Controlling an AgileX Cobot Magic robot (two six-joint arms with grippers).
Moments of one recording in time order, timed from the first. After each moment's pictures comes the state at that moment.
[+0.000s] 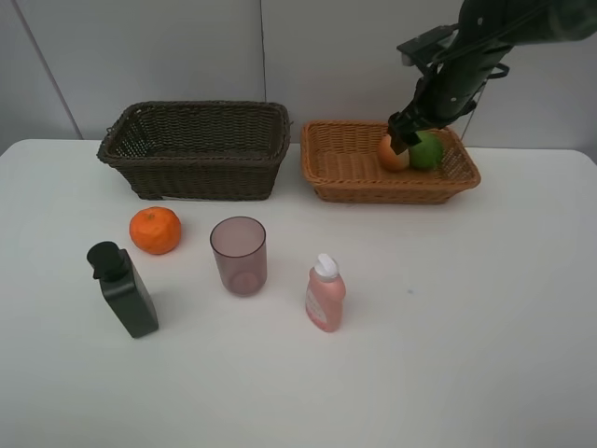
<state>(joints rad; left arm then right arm) 0.03 -0.01 -0.50 -0.08 1.06 0.06 0.23 2.08 -1.65 -0.19 0.75 -0.23</state>
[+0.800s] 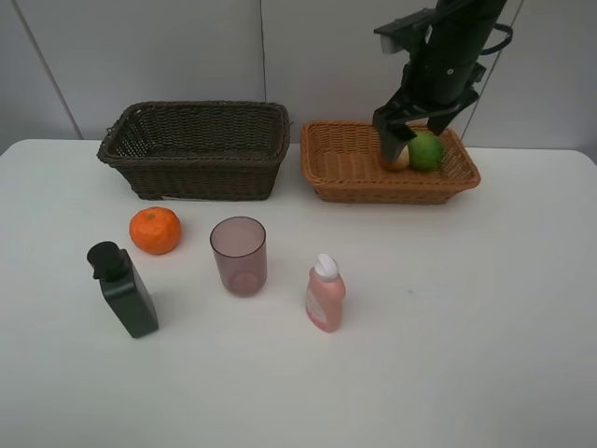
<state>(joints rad) 0.03 -0.01 -0.50 -0.08 1.06 0.06 0.40 1.93 -1.65 -0.19 1.14 -0.13</state>
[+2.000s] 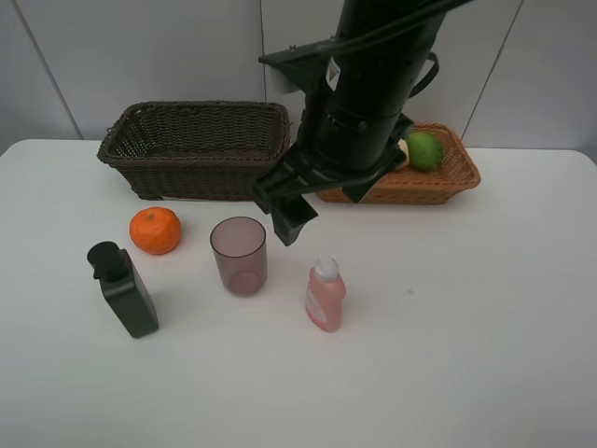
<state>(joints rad) 0.03 -0.01 -0.50 -0.08 1.06 0.06 0.85 1.72 -1.41 -0.10 1.14 0.21</state>
